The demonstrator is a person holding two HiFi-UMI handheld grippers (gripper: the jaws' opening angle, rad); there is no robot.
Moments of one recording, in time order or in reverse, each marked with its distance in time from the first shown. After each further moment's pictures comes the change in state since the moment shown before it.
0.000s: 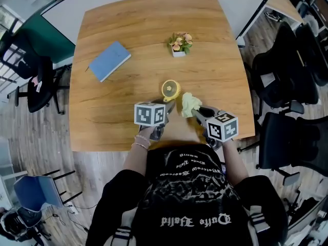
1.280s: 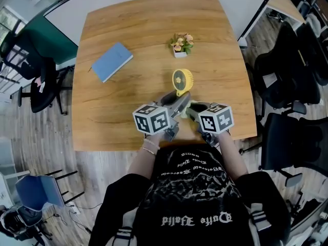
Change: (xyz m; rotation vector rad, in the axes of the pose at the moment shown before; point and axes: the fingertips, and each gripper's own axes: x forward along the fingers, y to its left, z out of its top) left arm -0.037 -0.088 0.073 -0.062 -0.409 -0.312; right arm 0.021 0.028 0.018 0.010 0.094 0.091
